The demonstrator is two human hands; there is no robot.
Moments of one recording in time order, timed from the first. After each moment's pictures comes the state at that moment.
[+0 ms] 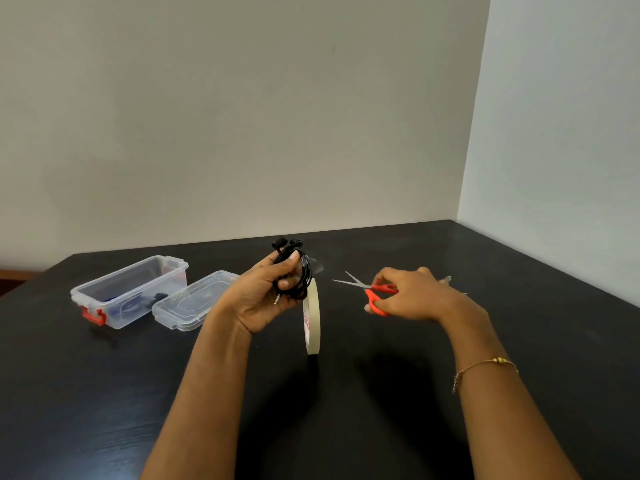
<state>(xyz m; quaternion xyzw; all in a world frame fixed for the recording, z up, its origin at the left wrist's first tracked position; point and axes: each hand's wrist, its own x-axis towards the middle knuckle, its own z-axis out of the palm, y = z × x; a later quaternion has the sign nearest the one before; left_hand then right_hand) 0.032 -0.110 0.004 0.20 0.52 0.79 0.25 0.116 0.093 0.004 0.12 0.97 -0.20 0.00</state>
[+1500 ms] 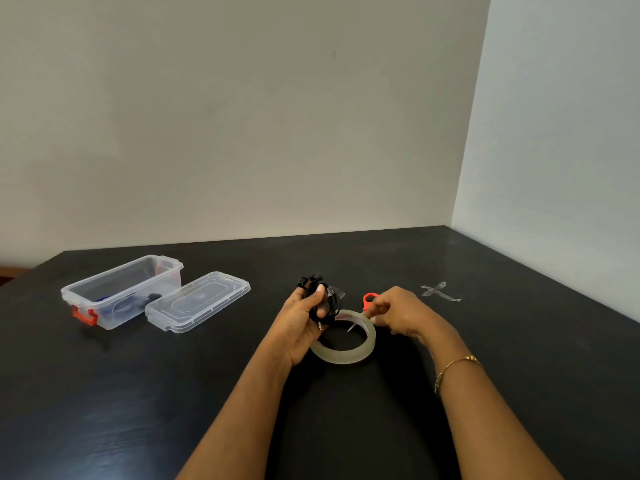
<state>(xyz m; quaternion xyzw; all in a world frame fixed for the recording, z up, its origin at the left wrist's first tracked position) 0.037 -0.062 -0.044 0.08 0.51 0.82 0.25 0.087 0.102 -0.031 0.13 0.94 -0.31 0.00</state>
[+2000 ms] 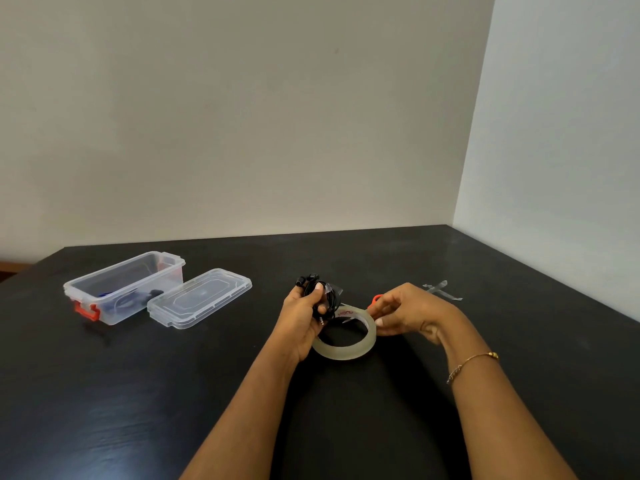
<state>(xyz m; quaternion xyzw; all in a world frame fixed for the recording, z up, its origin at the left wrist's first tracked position) 0.037 -0.057 -0.045 0.03 0.51 0.83 0.21 0.098 0.110 -0.023 0.14 0.83 -0.53 0.06</state>
